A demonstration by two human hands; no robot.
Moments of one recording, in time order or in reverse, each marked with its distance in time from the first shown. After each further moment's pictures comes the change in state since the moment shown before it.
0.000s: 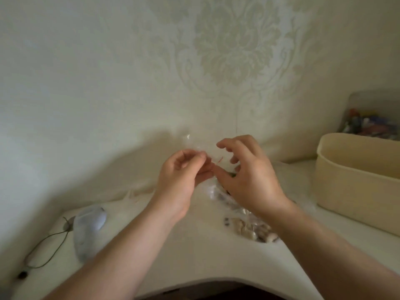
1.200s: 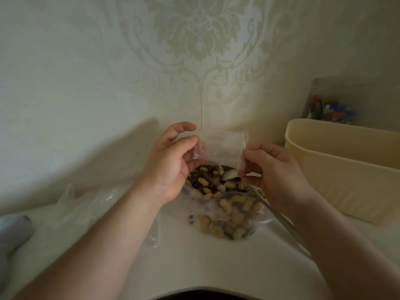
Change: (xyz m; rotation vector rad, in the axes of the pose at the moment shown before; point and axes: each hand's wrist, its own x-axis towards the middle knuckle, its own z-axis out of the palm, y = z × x) left_hand 0.037 -0.045 0.038 -0.170 -0.333 -0.075; right_hand -0.021 0.049 -0.061 0.732 0.009 0.759
